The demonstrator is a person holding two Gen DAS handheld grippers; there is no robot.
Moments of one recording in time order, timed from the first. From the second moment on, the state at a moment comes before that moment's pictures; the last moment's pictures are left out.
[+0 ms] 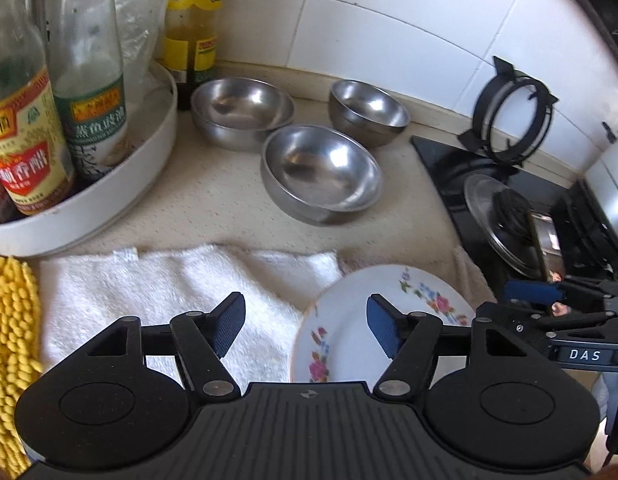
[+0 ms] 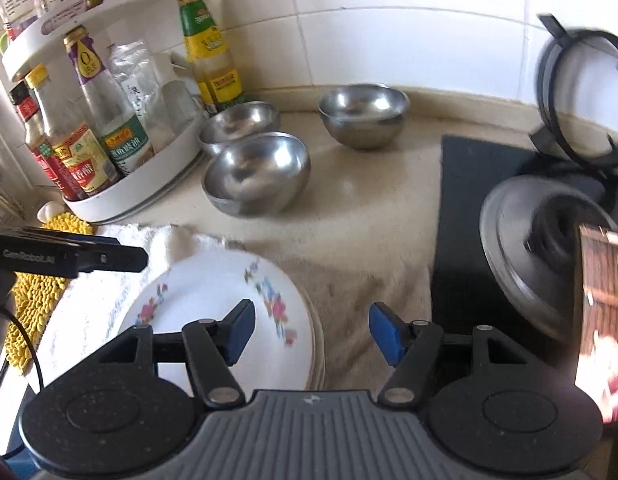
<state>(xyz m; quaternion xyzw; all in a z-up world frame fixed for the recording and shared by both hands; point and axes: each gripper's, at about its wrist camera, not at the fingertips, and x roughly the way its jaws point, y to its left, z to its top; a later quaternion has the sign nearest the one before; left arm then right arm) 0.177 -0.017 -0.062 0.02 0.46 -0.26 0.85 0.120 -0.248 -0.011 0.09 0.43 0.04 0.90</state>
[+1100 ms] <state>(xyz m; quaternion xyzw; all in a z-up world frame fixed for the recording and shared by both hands) 0.288 -0.082 -0.092 0.06 0.53 -0.27 0.80 0.282 -0.258 -0.024 0.13 0.56 0.05 0.81</state>
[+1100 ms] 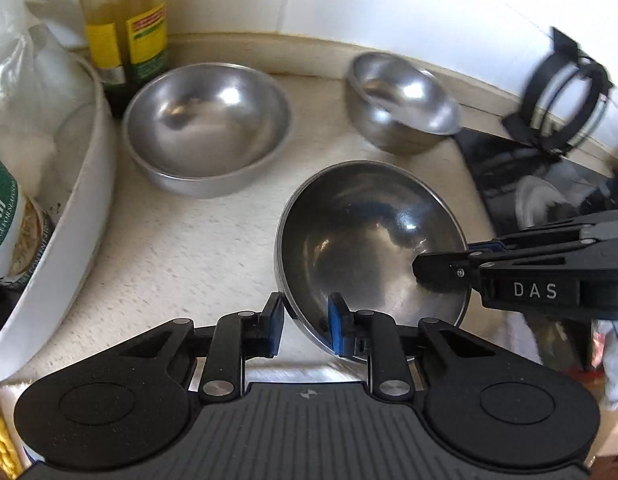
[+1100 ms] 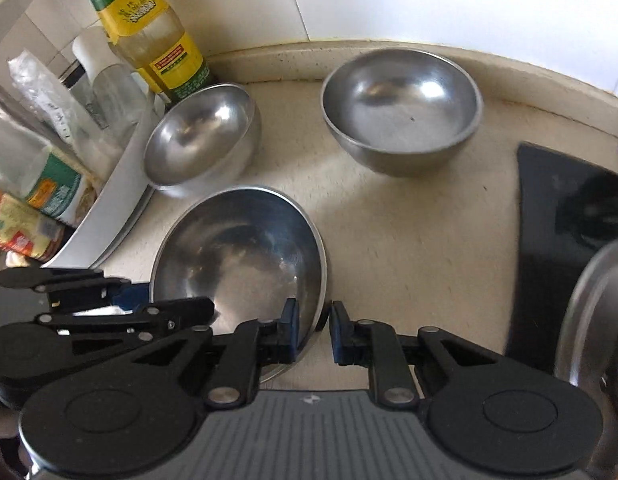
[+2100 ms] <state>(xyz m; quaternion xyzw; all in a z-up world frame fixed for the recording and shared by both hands) 0.334 -0.041 -0.084 -0.17 0.48 -0.04 0.86 0.449 -0.222 -0.028 0.07 0.52 0.12 0.84</state>
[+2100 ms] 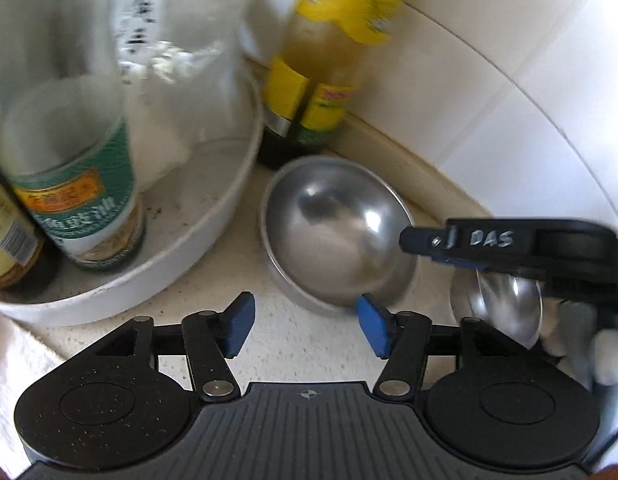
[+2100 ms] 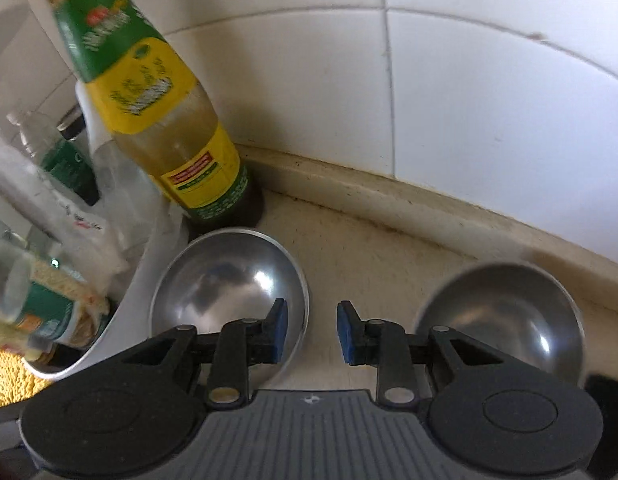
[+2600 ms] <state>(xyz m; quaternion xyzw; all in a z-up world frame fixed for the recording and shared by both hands) 0.352 -0.049 -0.096 -0.12 0.48 -0.03 0.87 0.431 -0.226 -0.041 0.08 0.55 0.18 0.81</state>
